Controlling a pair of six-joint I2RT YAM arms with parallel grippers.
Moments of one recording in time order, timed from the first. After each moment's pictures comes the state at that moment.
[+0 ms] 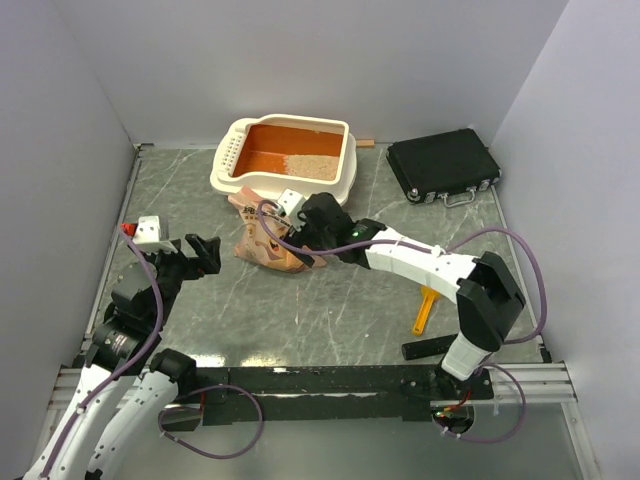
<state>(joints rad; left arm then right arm) -0.40 0.42 0.69 -0.38 -0.27 -0.33 0.85 1.64 1.25 -0.30 0.13 -0.26</state>
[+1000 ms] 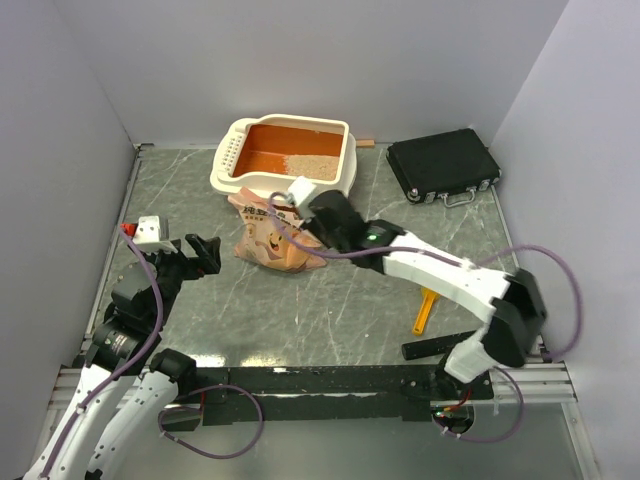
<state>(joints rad) -0.40 0.42 0.69 -0.38 -0.27 -0.33 0.90 1.55 1.29 -0.37 0.35 -0.25</state>
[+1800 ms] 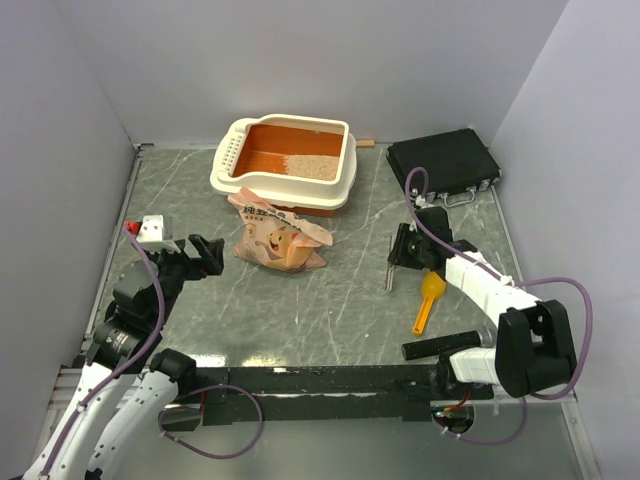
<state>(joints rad) -0.40 0.43 0.69 -0.38 -0.23 -0.33 0.24 1.28 0.75 -0.34 -0.08 0.42</state>
